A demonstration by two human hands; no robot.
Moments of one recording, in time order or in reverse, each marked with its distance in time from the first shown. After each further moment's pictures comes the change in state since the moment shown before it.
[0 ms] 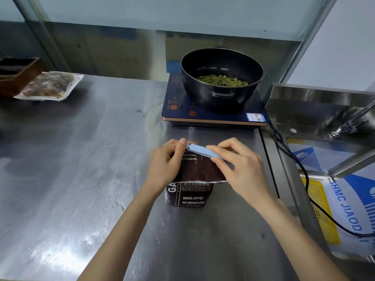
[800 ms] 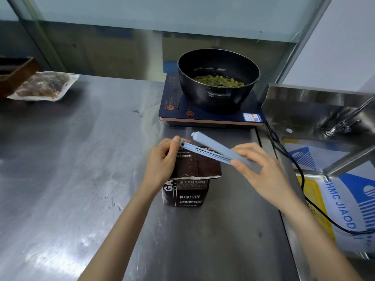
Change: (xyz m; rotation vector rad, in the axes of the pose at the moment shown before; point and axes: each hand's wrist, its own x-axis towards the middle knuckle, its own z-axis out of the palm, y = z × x) left_hand 0.006 -0.007 0.002 -0.054 0.070 -0.107; right_hand -0.014 0.019 -0.035 0.355 -0.162 0.231
